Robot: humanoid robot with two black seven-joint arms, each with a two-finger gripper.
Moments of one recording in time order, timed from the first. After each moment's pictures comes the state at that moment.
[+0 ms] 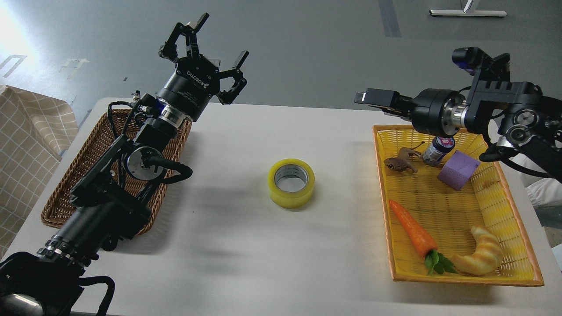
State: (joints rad) left arm -0.56 0.15 -1.18 -1.05 0.31 -0.49 -0.21; right arm 0.85 -0.57 0.79 1.32 -1.12 0.49 -0.20
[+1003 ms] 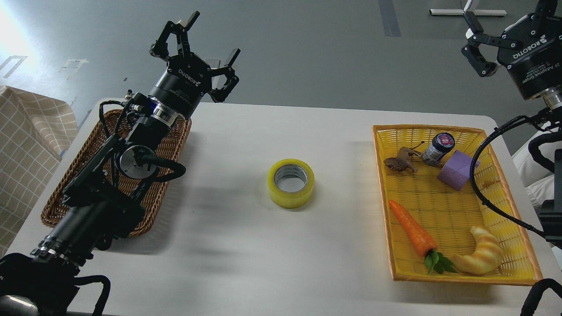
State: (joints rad) left arm -0.56 0.18 -1.21 -1.06 0.31 -0.49 -0.20; right arm 0.51 -0.18 1.72 1.30 -0.58 0.49 -0.19
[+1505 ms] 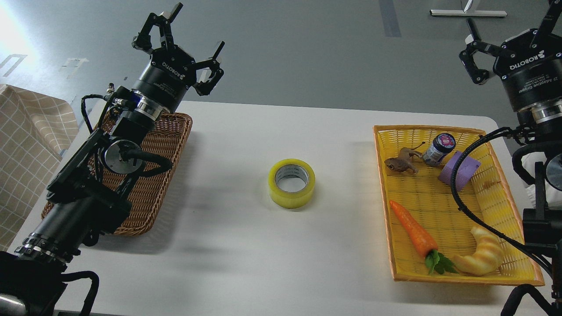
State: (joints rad) left arm -0.56 0.23 -1.23 -1.06 0.31 -0.49 -0.20; right arm 0.47 -0.09 1.77 1.25 -0.41 0.49 -0.21
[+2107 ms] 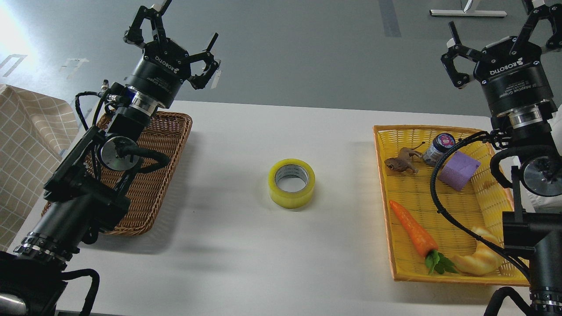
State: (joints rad) left arm -0.57 0.22 -1.26 -1.06 0.30 -0.49 -0.21; right arm 0.47 -0.02 1.75 1.25 -0.36 0.49 -0.21
